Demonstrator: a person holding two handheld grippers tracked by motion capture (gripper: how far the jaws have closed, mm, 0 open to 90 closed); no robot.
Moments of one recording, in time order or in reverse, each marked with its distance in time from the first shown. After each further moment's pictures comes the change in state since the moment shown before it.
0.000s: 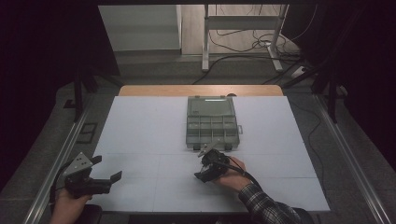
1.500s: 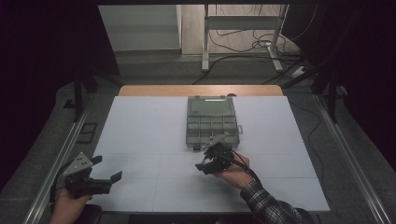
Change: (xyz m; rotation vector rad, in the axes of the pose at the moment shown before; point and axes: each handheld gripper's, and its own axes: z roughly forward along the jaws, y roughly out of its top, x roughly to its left) left arm 0.000 0.000 0.000 0.003 -0.005 0.001; right arm -0.012 0.007 -0.026 -0.116 -0.008 0.049
